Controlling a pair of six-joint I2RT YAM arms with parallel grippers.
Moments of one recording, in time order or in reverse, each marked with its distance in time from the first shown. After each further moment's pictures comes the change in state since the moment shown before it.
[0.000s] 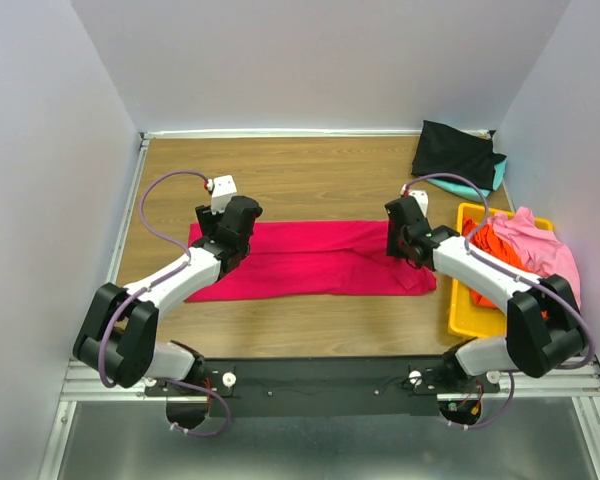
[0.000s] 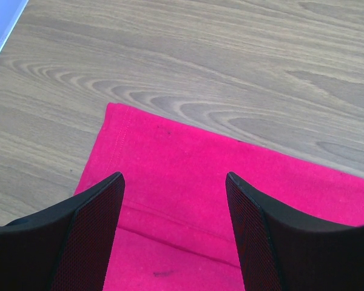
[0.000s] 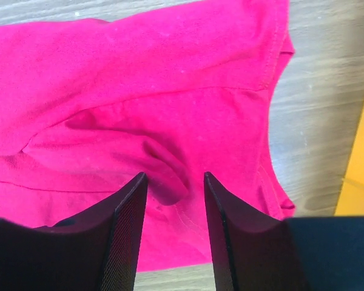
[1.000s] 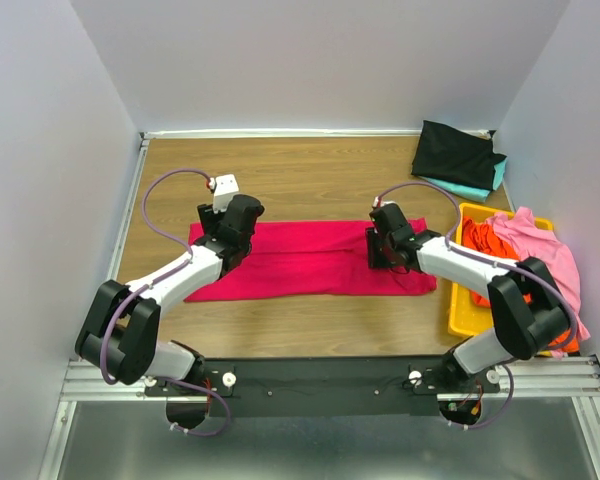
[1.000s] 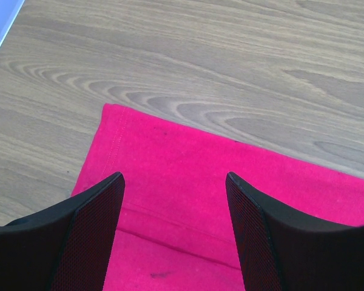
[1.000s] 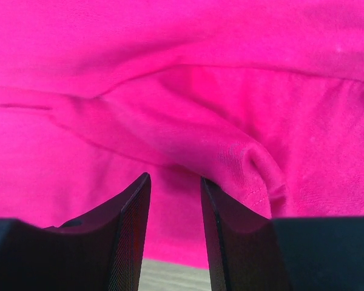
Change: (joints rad) left arm -0.002 0.019 0.016 -0.006 0.003 0.000; right arm 0.069 0.080 -0.025 0.093 -0.241 -0.076
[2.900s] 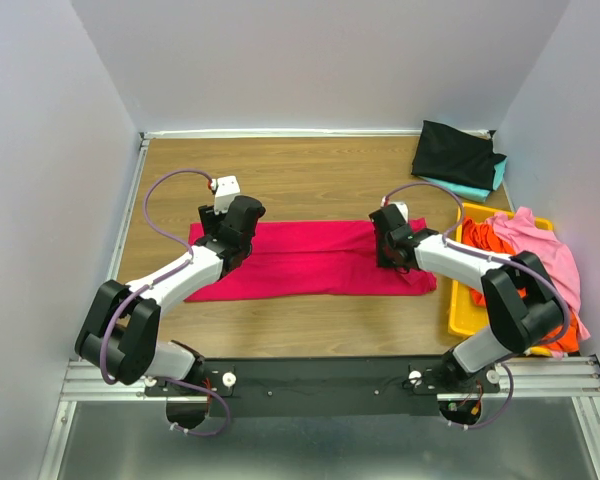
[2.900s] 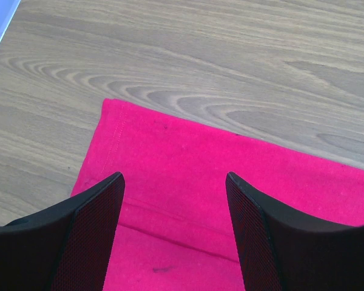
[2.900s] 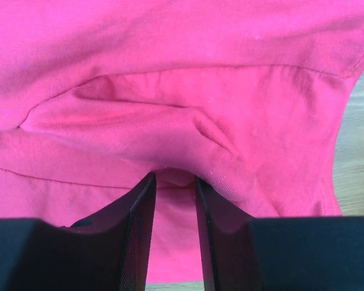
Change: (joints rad) left arm -0.010 0.000 0.000 -0.024 0.000 -0.001; right arm -0.021 0.063 0.008 -0.036 0.169 0.052
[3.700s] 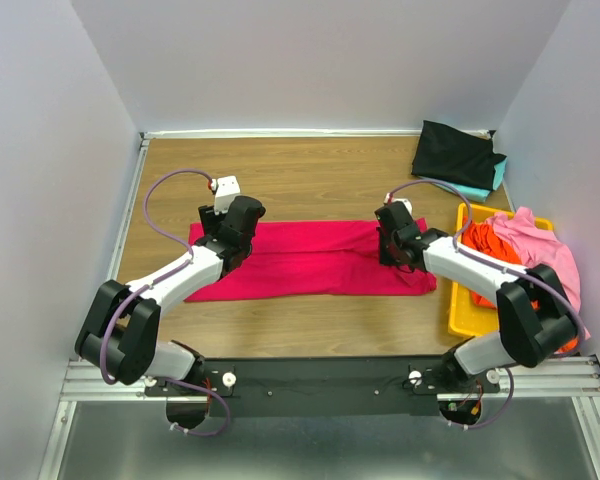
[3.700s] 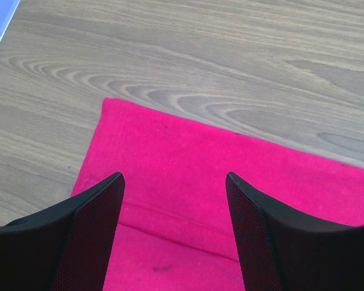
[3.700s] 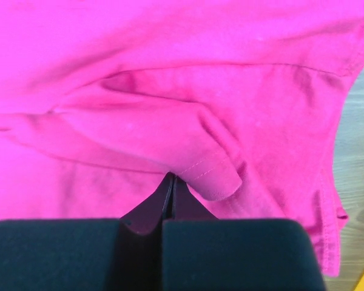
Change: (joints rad) left arm -0.001 0.000 0.000 -0.003 0.000 0.000; right arm 0.000 -0.070 0.000 -0.029 -0.042 0.006
